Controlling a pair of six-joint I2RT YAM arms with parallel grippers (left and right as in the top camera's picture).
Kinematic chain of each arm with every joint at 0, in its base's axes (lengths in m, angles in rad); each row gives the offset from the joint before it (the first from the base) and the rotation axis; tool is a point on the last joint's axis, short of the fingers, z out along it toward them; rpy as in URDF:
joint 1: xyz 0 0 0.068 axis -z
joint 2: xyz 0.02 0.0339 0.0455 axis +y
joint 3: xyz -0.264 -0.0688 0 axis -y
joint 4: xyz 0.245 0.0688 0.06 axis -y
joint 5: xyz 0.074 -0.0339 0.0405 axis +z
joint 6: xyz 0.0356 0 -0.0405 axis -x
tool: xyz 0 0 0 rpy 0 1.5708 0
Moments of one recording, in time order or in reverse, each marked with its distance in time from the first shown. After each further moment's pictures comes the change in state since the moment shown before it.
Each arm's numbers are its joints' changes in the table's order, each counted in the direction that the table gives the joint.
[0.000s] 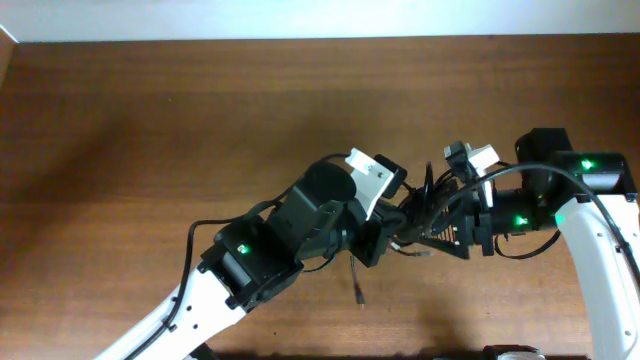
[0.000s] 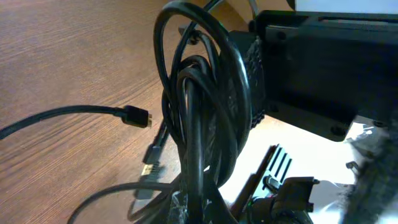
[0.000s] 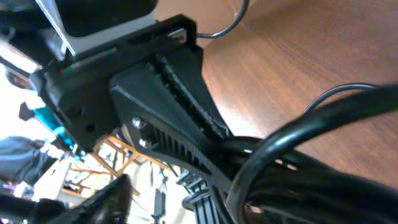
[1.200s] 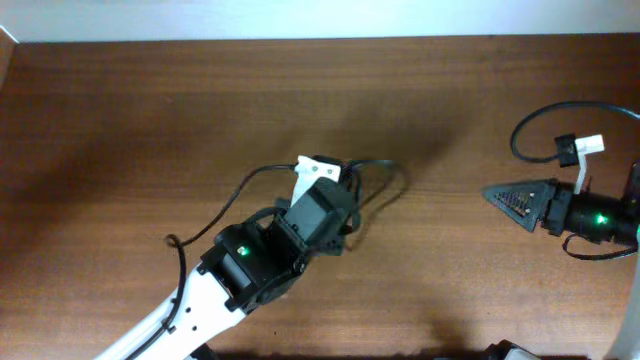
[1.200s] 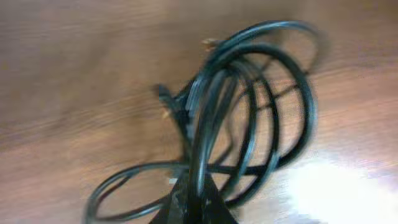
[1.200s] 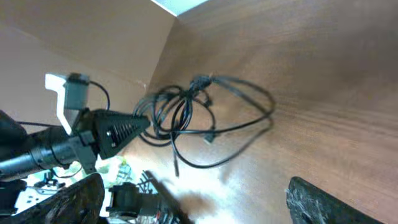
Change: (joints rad) left arm 0.008 -0.004 0.000 -0.354 0.605 0.166; right arm 0.523 -0.002 -0.005 0.006 -0.115 -0.236
